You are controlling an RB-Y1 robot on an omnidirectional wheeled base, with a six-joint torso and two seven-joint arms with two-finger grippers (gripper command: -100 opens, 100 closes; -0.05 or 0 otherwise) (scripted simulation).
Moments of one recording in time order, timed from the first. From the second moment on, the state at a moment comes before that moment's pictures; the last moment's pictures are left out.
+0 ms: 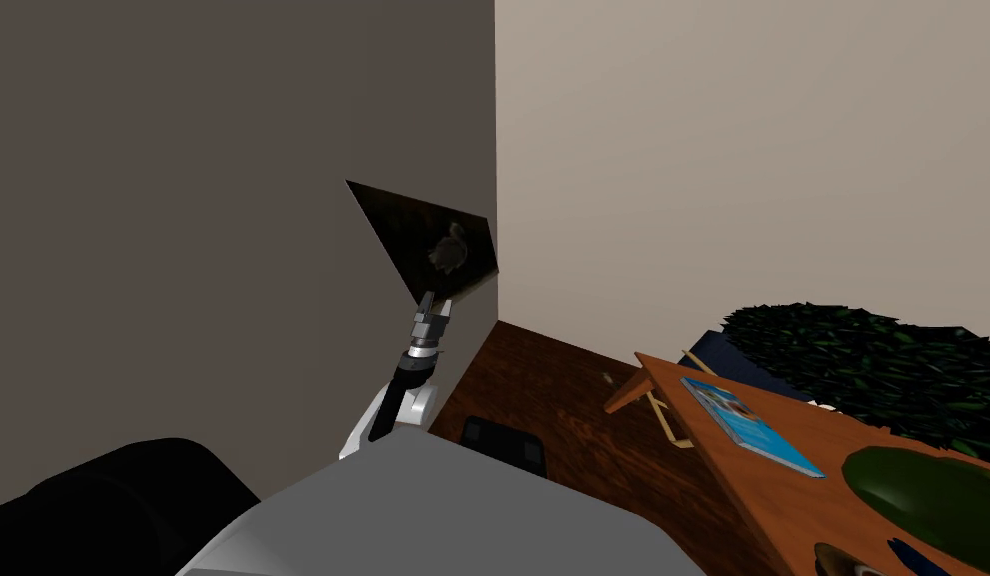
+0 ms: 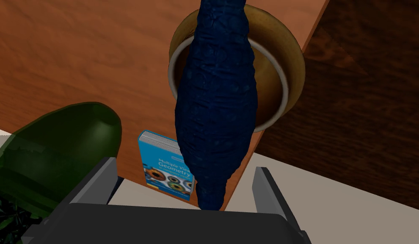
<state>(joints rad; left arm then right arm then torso) 0.49 0.03 -0.06 -2.29 -0.12 -0.53 0.16 0.35 -1.35 0.26 -0.51 0.76 -0.66 -0.20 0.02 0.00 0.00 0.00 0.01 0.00</state>
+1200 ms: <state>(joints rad) 0.49 0.03 -0.06 -2.29 -0.12 -0.53 0.16 0.31 -1.47 0.34 -0.76 0.86 -0.60 -0.39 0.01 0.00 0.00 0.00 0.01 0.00</state>
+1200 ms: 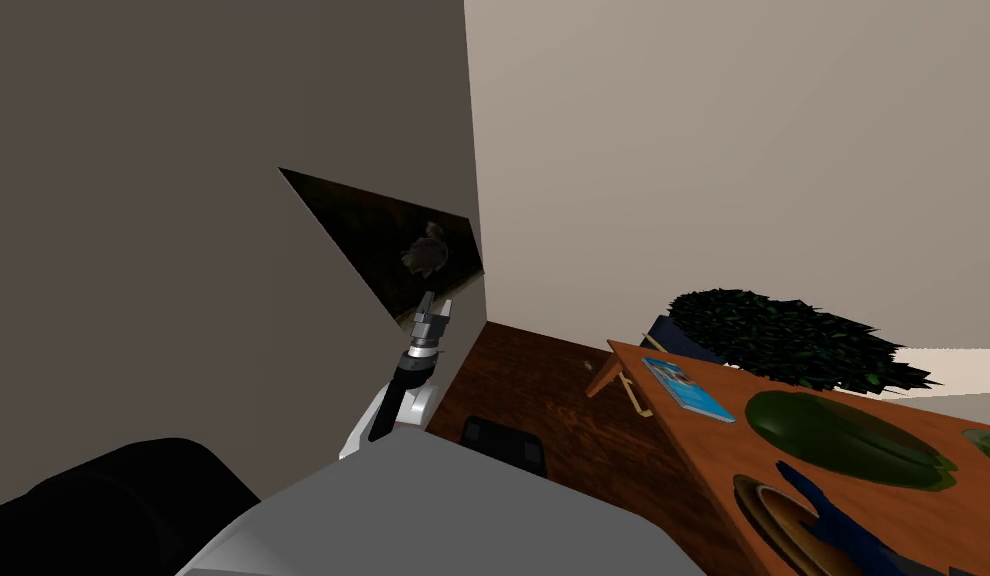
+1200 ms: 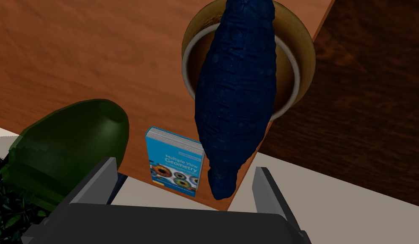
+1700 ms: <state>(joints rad) 0.49 0.03 -0.06 -2.29 -0.12 -0.53 0.16 0.26 -1.52 0.39 -0.86 0.92 -0.58 -0.48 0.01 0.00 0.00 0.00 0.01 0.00</state>
